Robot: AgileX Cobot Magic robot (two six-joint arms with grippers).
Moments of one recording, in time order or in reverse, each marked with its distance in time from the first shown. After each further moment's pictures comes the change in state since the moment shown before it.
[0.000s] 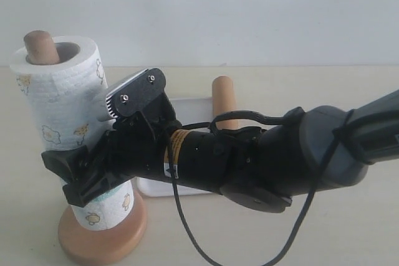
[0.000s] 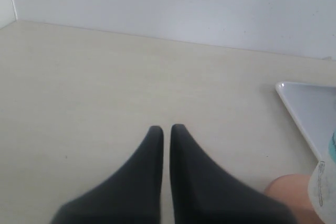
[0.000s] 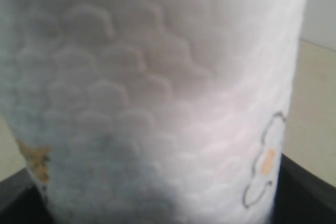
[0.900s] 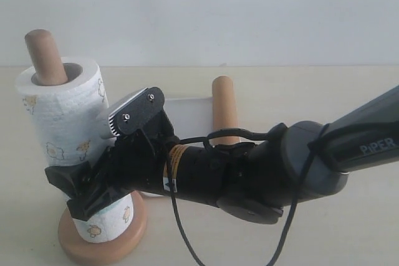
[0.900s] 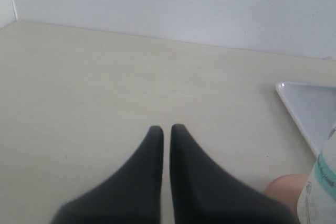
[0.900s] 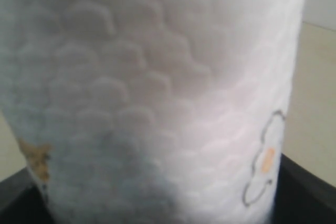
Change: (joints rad) left arm 0.000 0.000 0.000 0.000 0.000 0.000; right arm 0.000 0.077 0.002 0.004 -0.068 -0.006
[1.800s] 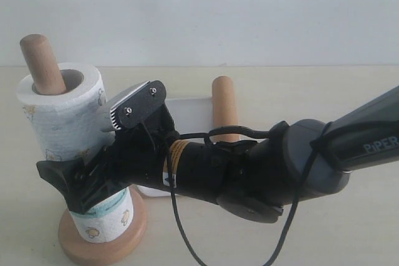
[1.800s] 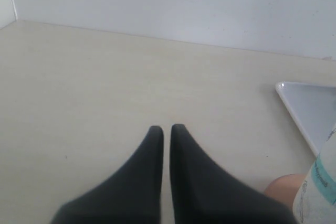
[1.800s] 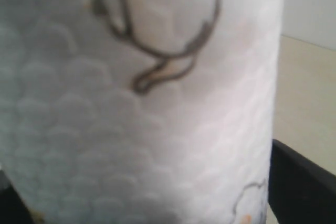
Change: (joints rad) left arm 0.000 0.000 0.000 0.000 0.000 0.000; right arm 0.000 -0.006 0.000 0.023 -0.036 -0.019
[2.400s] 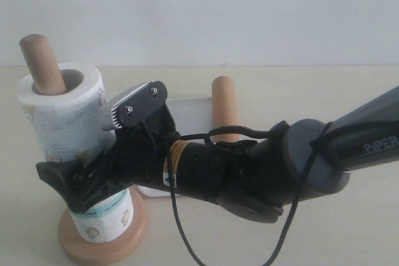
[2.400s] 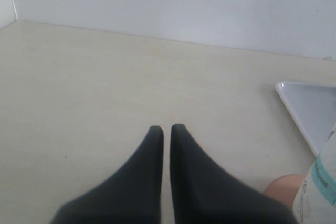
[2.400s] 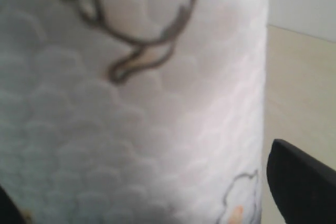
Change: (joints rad) left arm 0.000 0.000 0.000 0.000 0.000 0.000; right arm 0.000 0.000 0.000 0.004 0.014 0.023
